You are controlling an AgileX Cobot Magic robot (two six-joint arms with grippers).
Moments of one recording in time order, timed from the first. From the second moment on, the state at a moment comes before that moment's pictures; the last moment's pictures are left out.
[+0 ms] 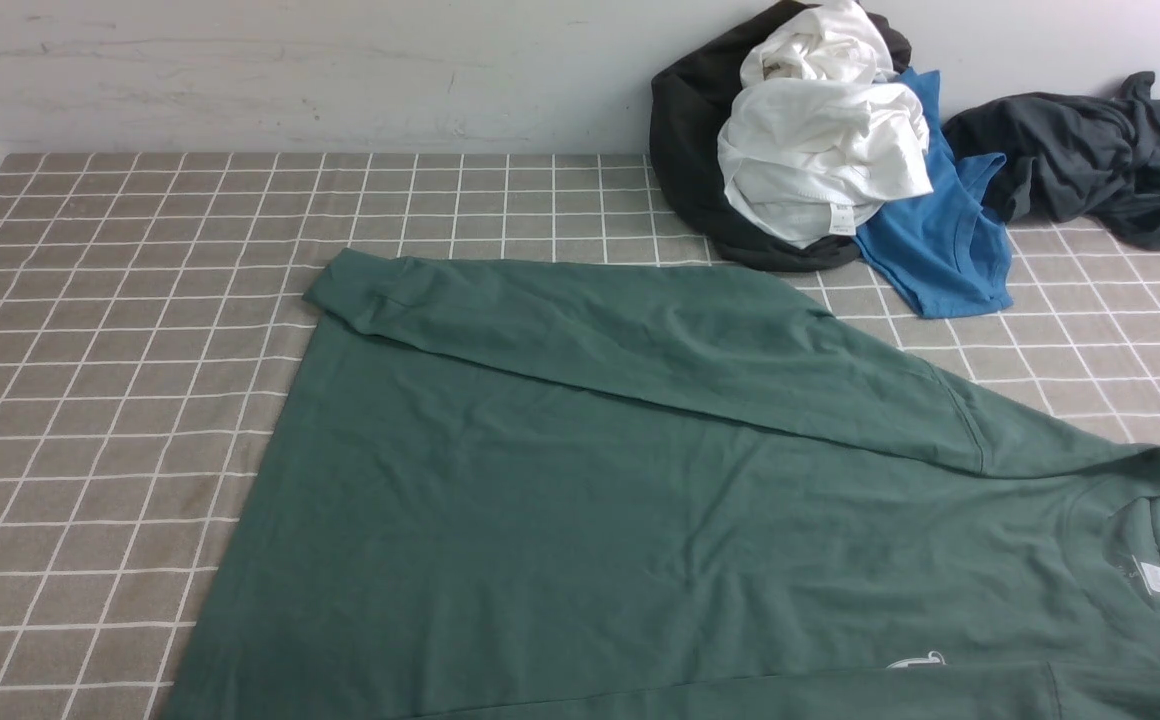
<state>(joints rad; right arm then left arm) -0.06 -0.01 0.02 -0.10 0.37 0.10 0.06 -0.01 0.03 -0.20 0.30 0.02</state>
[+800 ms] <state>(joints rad) -0.06 -0.01 0.03 0.84 0.33 0.27 0.06 -0.01 0.03 -1.10 0.28 -0.05</state>
